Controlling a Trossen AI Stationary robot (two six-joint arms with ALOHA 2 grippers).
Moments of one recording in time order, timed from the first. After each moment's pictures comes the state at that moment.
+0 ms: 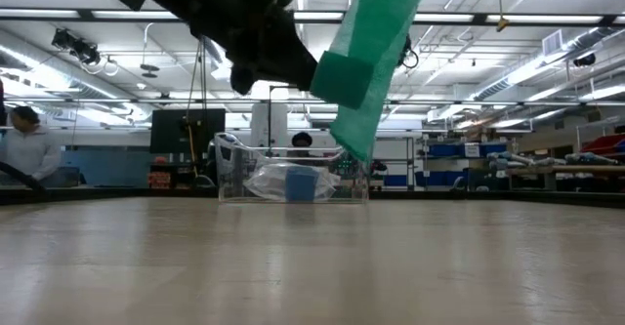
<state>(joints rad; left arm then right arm) -0.22 1.59 0.90 0.17 -0.41 -0.36 0.78 1.49 0.92 0.31 0.78 -0.31</state>
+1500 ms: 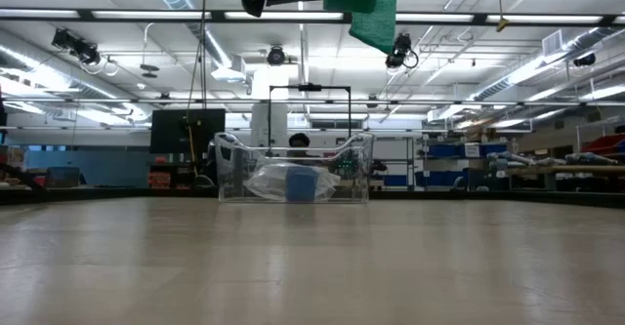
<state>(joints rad) -0.28 1.49 0.90 0.42 -0.55 0.15 0.88 1.65 0.96 0.32 1.16 -0.20</state>
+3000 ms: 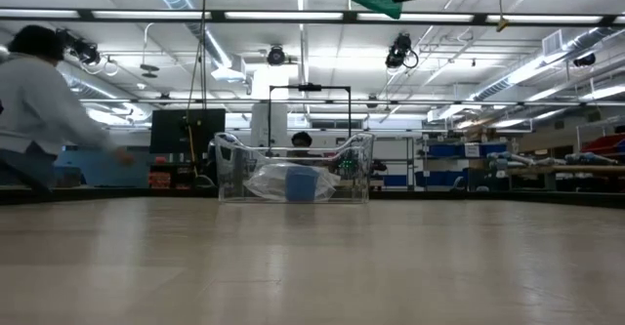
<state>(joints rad) -0.39 1.48 0.90 0.47 -0.54 0.22 0.65 1.55 0.97 -0.02 1.12 0.07</state>
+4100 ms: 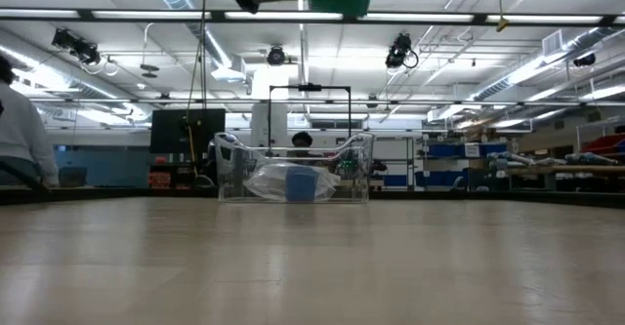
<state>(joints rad) -0.35 1.48 0.90 0.32 -0.51 0.15 0.70 1.33 1.02 0.68 1.05 -1.04</state>
